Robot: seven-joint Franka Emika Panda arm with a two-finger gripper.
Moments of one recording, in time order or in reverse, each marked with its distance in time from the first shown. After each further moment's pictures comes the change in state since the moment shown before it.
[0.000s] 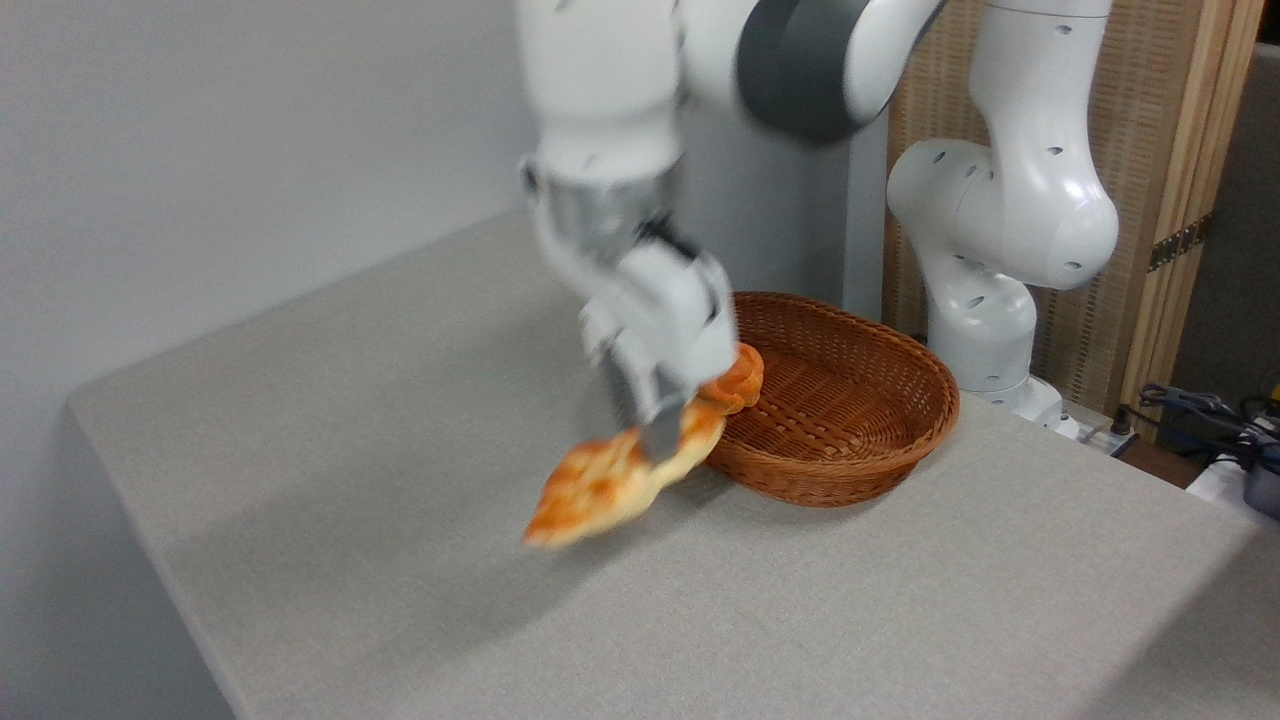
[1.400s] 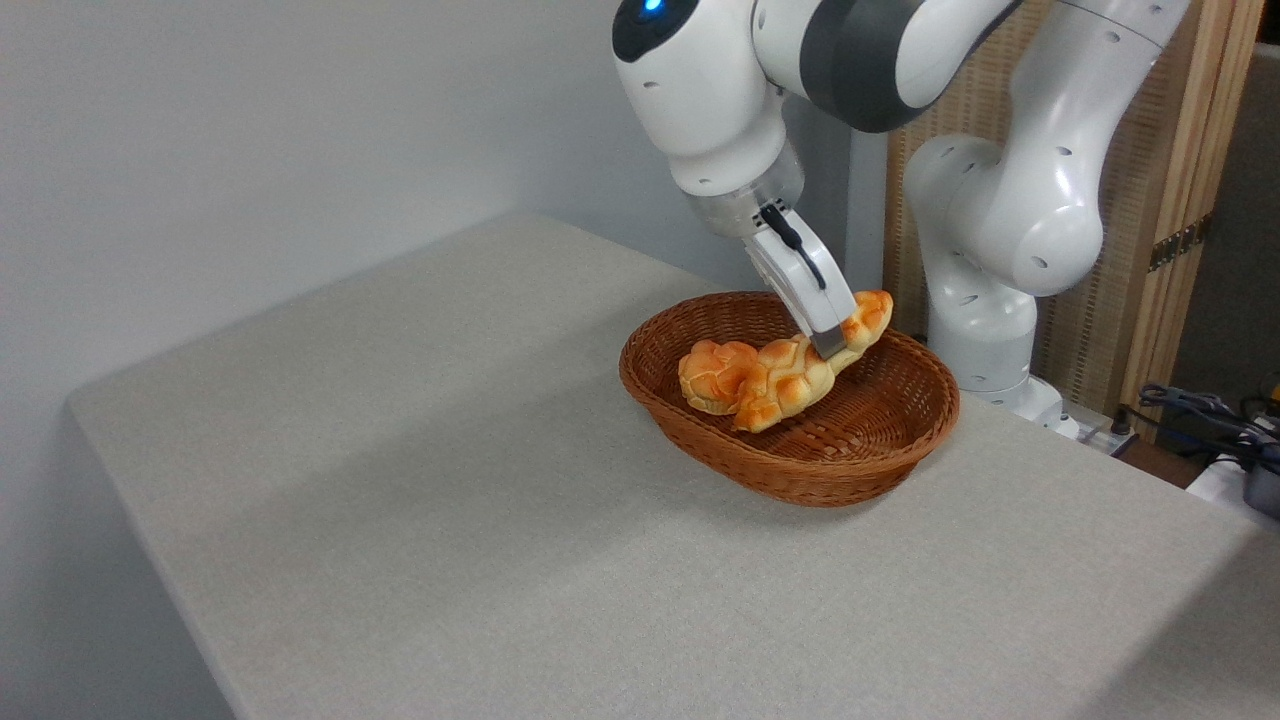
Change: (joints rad) arm -0.266 -0.292 0.155 -0.307 0.123 -0.372 -0.002
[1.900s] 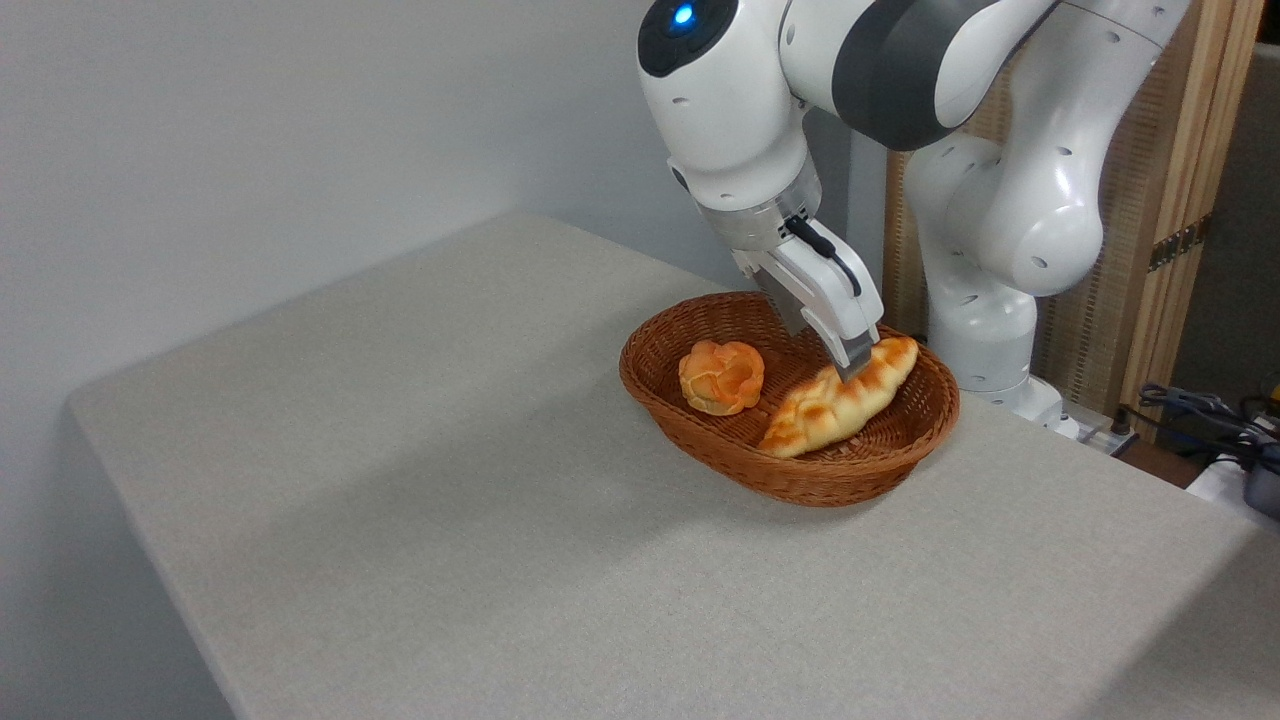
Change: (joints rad) arm -0.001 0.000 0.047 0.000 -0.019 0.022 -0.120
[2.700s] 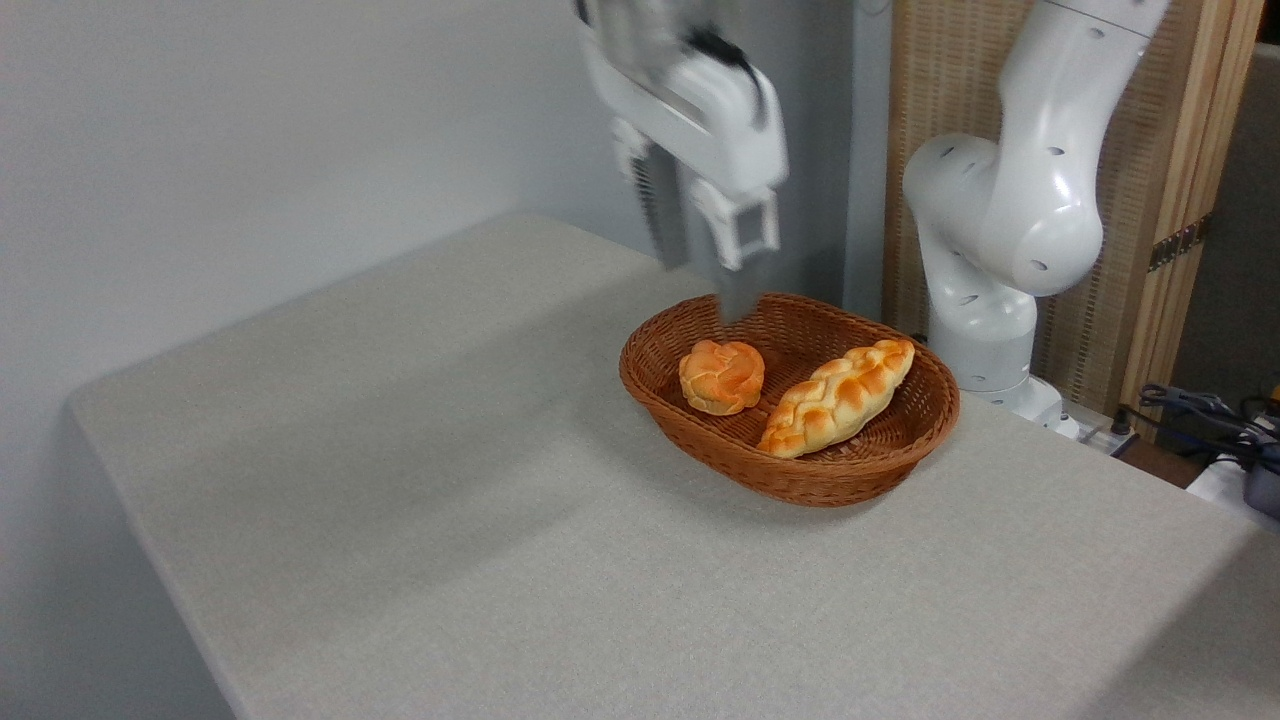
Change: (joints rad) arm 0.004 0.139 -0.089 0.415 -0.024 0.030 -0.019
